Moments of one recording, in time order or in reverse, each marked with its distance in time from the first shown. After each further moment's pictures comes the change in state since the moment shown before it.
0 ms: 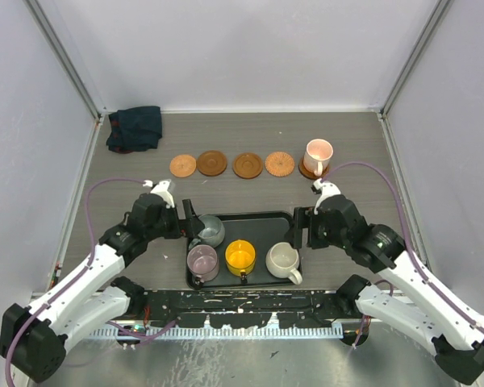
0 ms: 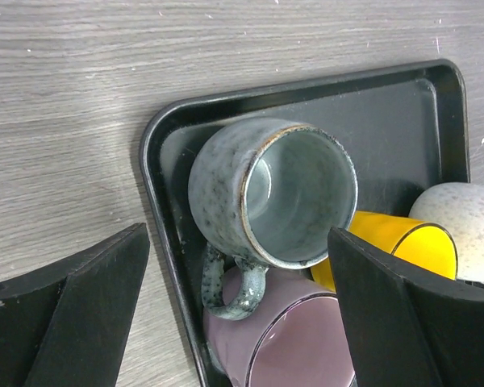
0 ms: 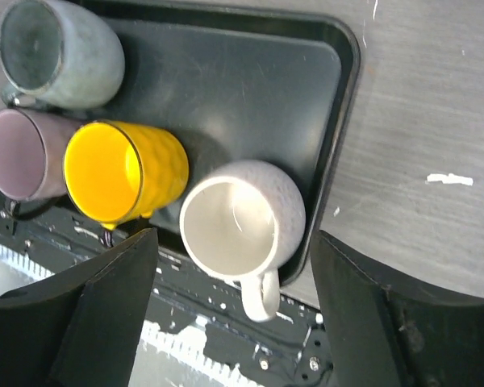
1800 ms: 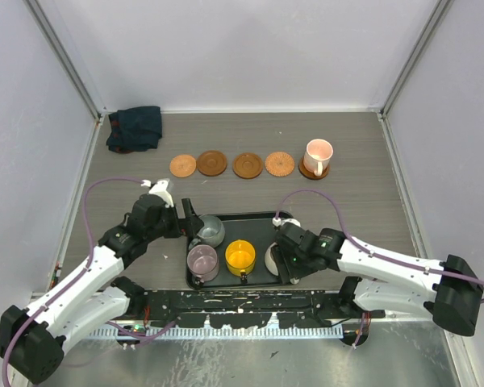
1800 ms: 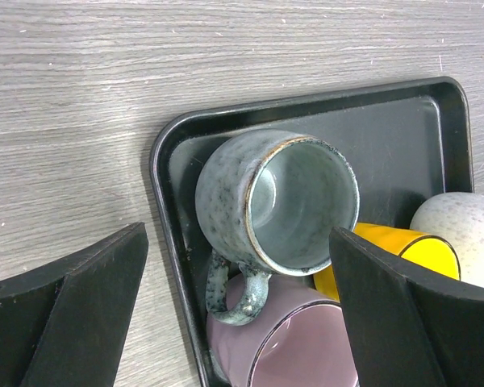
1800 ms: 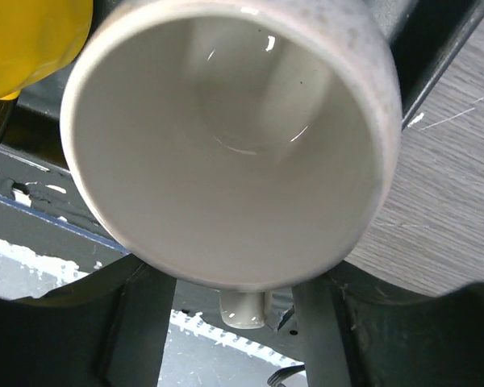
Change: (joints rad) left arm -0.031 -0.008 0.000 0.005 -0.063 -0.011; right arm 0.305 0.278 -0.199 0.002 -0.029 0.119
